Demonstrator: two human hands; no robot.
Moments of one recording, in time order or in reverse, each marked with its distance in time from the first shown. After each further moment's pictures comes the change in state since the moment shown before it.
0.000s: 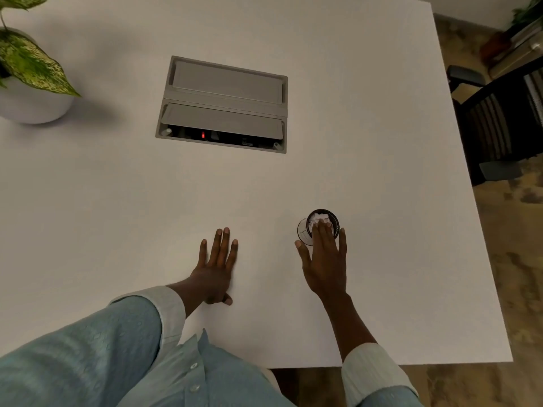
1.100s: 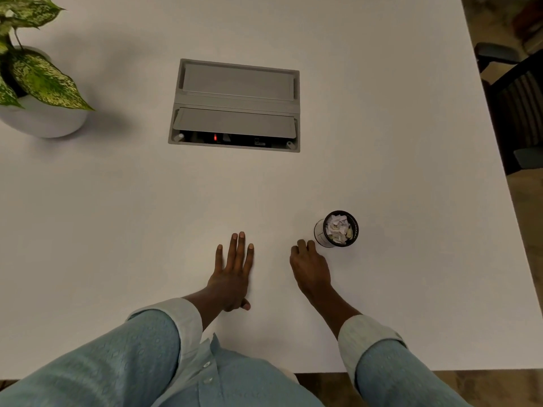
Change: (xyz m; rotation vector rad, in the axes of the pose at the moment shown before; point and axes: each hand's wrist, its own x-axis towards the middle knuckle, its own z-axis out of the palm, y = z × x) left_hand -0.003 0.001 0.000 0.029 0.041 -0.008; right_hand 0.010 -0.055 0.038 -0.288 -0.265 -0.202
